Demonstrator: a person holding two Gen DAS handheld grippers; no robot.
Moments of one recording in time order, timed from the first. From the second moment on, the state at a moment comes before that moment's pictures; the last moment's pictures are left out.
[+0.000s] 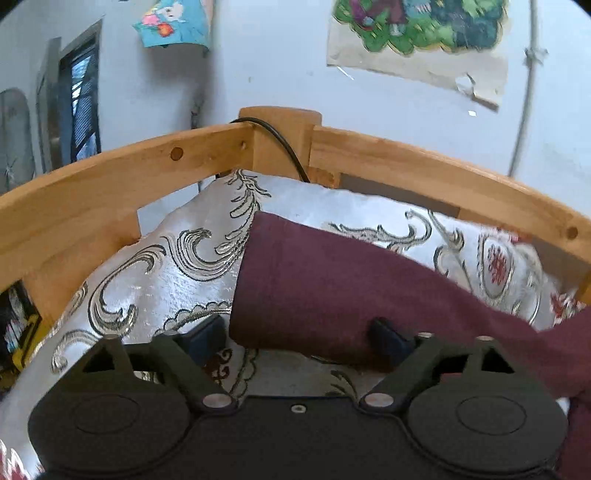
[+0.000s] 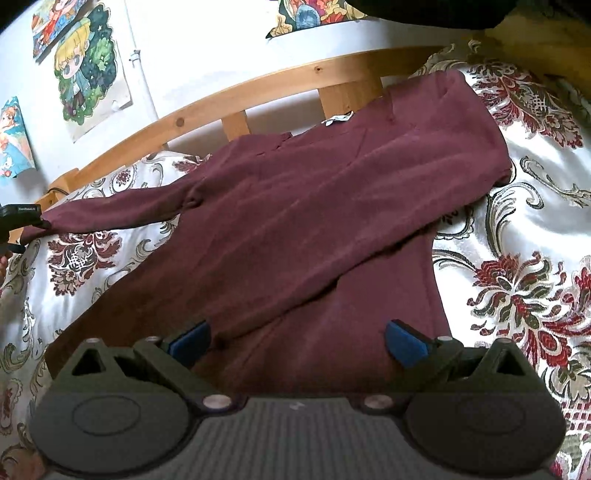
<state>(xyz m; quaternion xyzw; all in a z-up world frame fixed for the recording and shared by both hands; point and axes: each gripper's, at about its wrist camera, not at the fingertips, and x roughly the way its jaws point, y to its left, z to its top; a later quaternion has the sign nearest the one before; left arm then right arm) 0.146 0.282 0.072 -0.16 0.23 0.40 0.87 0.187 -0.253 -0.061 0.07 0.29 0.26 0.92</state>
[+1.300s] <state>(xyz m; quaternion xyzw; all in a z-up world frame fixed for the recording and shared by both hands) 0.179 0.005 0.080 0.00 0.15 -0.19 0.97 0.176 -0.278 -0.034 0.07 0.20 0.18 0.96</state>
